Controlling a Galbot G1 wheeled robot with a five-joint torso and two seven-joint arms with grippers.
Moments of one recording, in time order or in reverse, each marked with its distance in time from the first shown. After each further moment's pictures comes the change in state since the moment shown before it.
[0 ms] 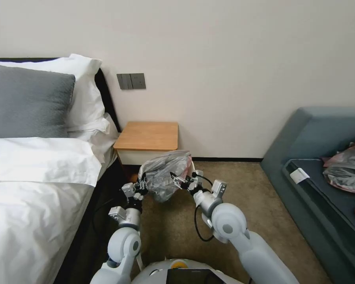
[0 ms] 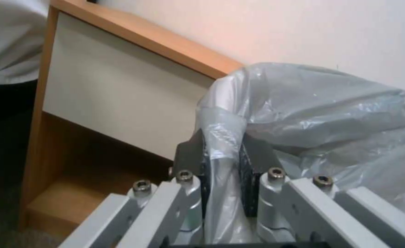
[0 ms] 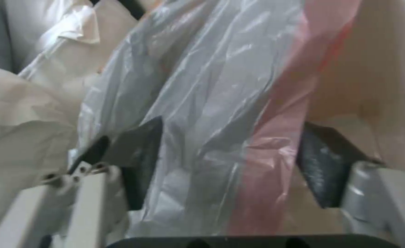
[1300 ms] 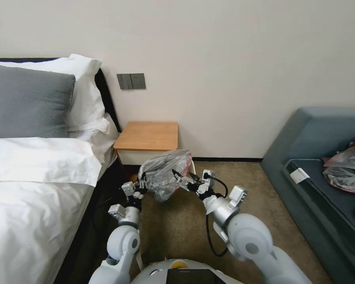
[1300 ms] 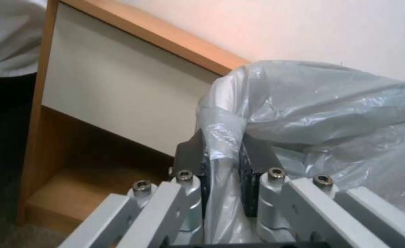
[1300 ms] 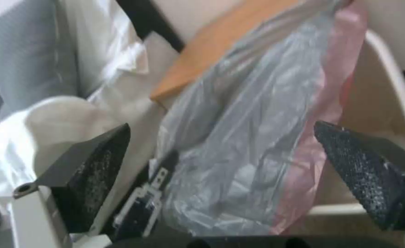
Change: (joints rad) left arm -0.017 0.006 -0.006 0.010 -0.025 0.024 -0.007; right arm -0.100 -0.083 0.057 0.167 0.058 0.070 -0.028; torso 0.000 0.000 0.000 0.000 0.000
